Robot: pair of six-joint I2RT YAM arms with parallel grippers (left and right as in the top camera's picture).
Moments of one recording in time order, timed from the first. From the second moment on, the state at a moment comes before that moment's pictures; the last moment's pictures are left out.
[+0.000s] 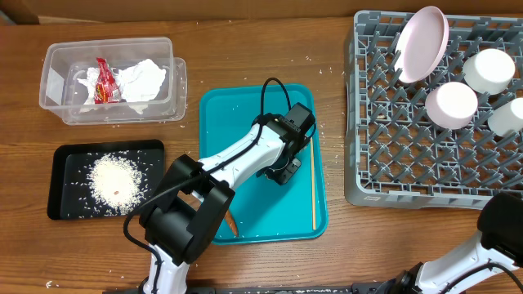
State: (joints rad) left arm -0.69 2.05 1.41 -0.87 -0.03 0.00; right arm -0.58 1.94 2.44 -1.64 -0.02 0.51
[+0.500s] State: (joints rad) left arm -0.65 2.06 1.51 -0.96 -0.05 -0.04; right arm -0.58 1.94 2.44 -1.64 -0.02 0.51
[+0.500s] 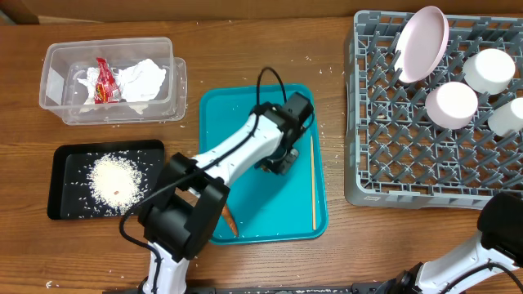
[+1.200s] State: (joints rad) left arm -0.16 2.06 2.03 -1.35 -0.11 -0.18; right arm -0.58 1.94 2.44 -1.64 -0.02 0.51
